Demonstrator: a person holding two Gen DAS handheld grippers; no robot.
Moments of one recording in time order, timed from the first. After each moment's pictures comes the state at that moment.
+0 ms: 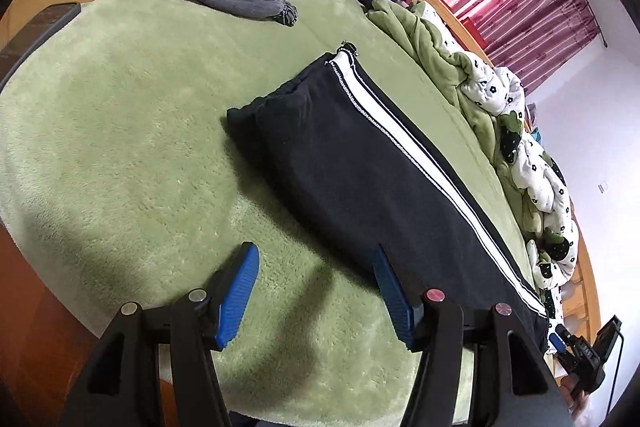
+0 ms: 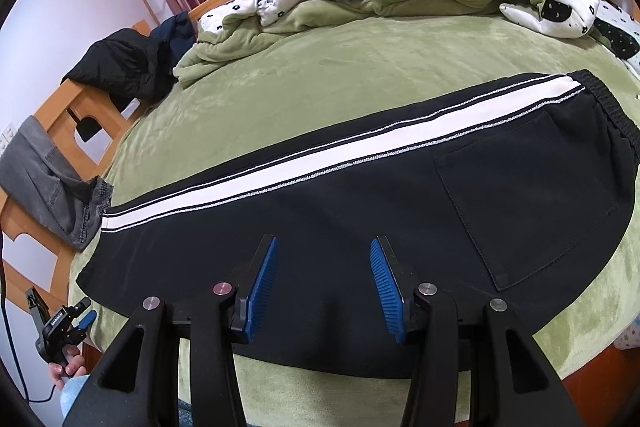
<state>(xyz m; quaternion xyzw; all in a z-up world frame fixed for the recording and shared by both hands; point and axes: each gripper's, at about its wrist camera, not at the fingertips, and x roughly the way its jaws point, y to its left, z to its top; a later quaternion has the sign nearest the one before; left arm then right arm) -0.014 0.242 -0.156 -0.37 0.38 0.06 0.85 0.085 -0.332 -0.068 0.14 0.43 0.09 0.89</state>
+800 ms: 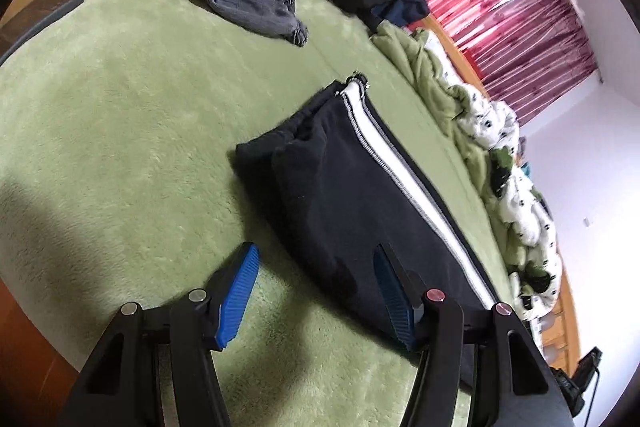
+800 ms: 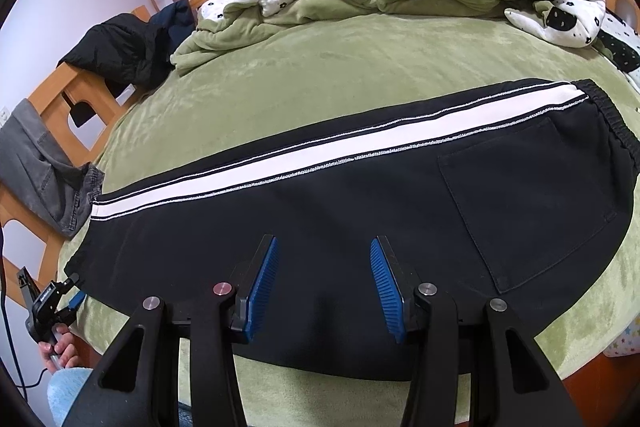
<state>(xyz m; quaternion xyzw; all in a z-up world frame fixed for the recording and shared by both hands) -0.010 0.269 -0.166 -0.42 0.32 0.06 0.85 0.090 -0.320 -0.071 0.11 0.44 0.09 0.89</state>
